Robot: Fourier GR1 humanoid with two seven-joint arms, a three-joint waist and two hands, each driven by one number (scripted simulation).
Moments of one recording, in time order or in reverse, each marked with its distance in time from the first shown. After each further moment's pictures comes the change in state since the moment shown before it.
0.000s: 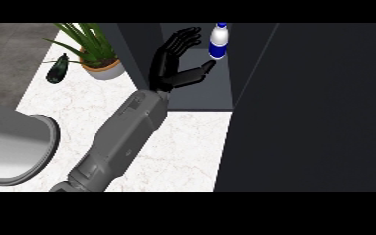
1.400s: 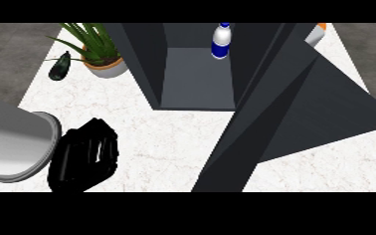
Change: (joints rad) left arm 0.918 0.383 -0.070 -1.036 -0.042 0.008 0.122; right arm -0.319 0.154 0.390 0.108 0.151 0.026 0.400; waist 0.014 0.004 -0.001
